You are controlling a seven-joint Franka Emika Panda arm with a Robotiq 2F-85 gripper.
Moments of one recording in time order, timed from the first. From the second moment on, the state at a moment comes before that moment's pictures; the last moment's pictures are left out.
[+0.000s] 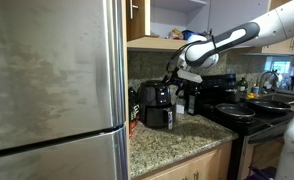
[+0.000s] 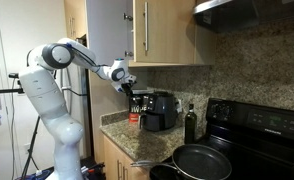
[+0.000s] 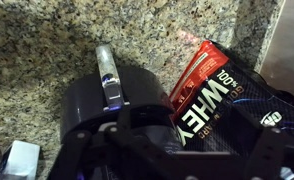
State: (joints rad) arm 0.23 -0.32 0.20 -2.30 0.19 2.43 0.42
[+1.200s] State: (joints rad) arm 0.18 0.09 0.20 -2.15 0.12 2.82 0.40
